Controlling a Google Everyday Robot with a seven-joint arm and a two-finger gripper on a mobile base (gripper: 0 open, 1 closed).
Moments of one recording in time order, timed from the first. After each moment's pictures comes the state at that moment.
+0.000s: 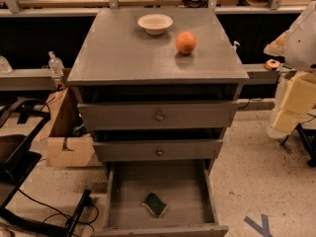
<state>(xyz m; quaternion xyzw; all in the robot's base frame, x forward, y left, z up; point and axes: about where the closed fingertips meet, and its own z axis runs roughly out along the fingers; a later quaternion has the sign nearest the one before) 0.438 -0.217 0.976 -0.60 0.78 -0.03 0.16</state>
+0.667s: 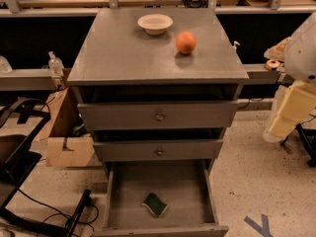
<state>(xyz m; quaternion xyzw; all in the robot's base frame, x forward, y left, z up) 0.442 -0.219 0.964 -0.60 0.78 -0.03 0.18</state>
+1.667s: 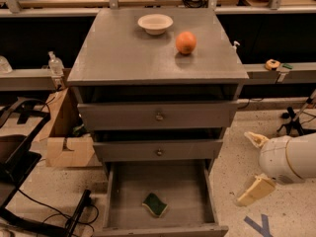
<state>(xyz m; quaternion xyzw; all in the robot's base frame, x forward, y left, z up) 0.422 -0.227 0.741 -0.55 0.78 0.07 0.29</state>
